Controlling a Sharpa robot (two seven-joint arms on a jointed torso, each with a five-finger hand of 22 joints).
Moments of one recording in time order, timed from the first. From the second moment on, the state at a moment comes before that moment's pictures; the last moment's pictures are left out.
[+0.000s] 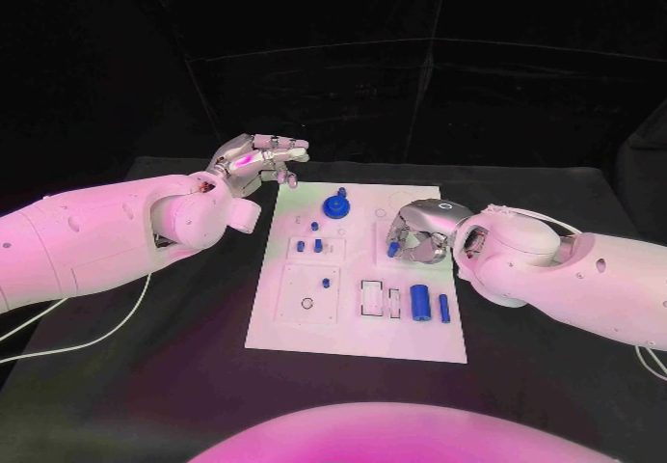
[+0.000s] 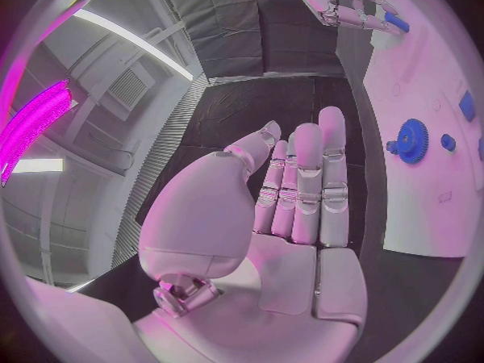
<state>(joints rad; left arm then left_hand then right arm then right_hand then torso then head) 1.29 -0.82 -0.17 1.37 0.09 -0.11 0.39 1.29 -0.07 0.37 -0.12 0.05 1.04 0.16 0.14 0.07 1.10 0.09 0.31 0.07 1.23 0.01 0.96 0.50 0.17 1.18 0.11 0.62 0.69 1.18 -0.80 -0.10 1.64 -1.61 -0.19 -0.27 1.44 -0.09 0.31 0.04 0.09 1.02 0.16 0.09 0.07 1.13 0.09 0.21 0.06 1.46 0.00 1.21 0.98 0.10 1.31 0.11 1.35 1.09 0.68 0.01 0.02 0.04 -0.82</state>
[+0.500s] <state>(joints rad) 1.29 -0.82 -0.17 1.37 0.09 -0.11 0.39 1.29 -0.07 0.37 -0.12 0.05 1.04 0.16 0.14 0.07 1.10 0.09 0.31 0.07 1.23 0.01 0.96 0.50 0.17 1.18 0.11 0.62 0.69 1.18 -0.80 -0.10 1.64 -1.61 -0.19 -0.25 1.42 -0.11 0.38 0.04 0.09 1.04 0.16 0.08 0.07 1.16 0.09 0.17 0.06 1.47 0.00 1.22 0.99 0.10 1.32 0.11 1.36 1.11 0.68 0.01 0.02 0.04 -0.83</state>
